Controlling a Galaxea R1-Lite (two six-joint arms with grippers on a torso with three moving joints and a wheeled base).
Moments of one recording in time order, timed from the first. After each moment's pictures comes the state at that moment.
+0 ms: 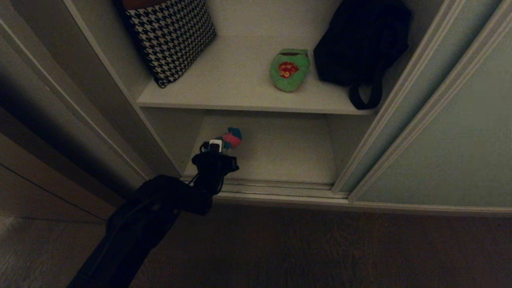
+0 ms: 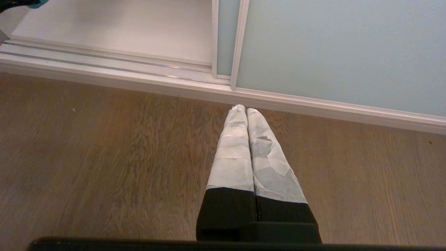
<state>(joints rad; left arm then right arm) -0.26 2.85 -1.93 -1.10 0.10 0.04 -0.01 0.00 0.00 0.03 0.01 -0.03</state>
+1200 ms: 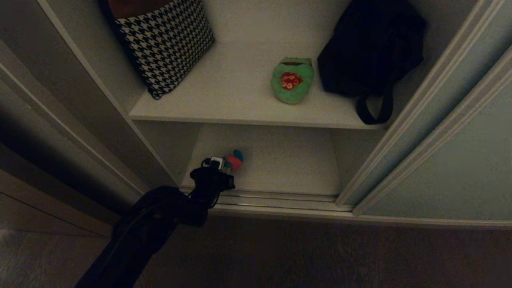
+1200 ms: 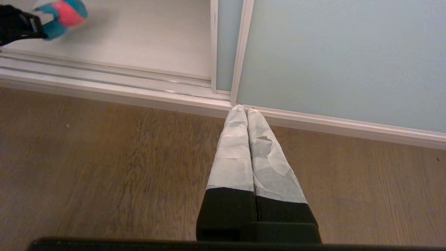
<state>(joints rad) -0.22 2.96 -1.94 -1.05 -0.03 0.10 -0.01 0.00 0.00 0.03 0.01 -0.03</state>
